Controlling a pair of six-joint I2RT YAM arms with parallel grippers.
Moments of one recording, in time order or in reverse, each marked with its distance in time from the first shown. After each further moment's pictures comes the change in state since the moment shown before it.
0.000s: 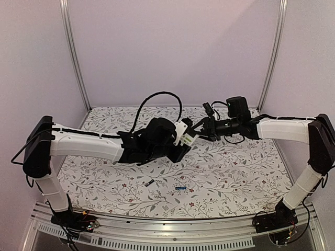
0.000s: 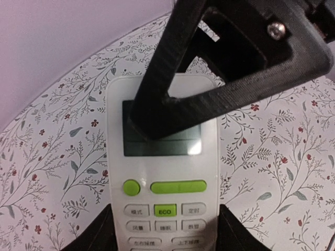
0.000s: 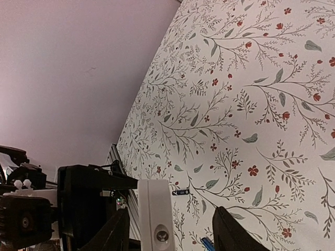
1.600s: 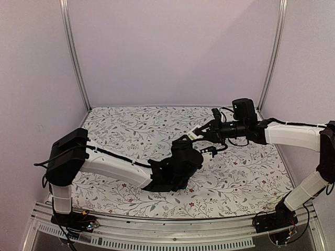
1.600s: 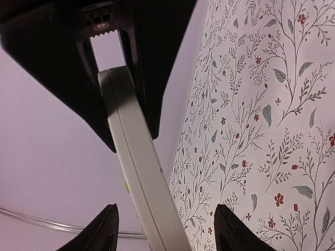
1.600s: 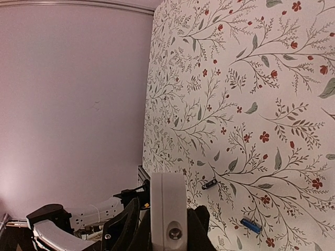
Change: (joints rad) left arm -0.225 0.253 0.079 0.320 -0.813 1.012; right arm 0.022 -0.113 -0.087 -0.004 0.097 0.384
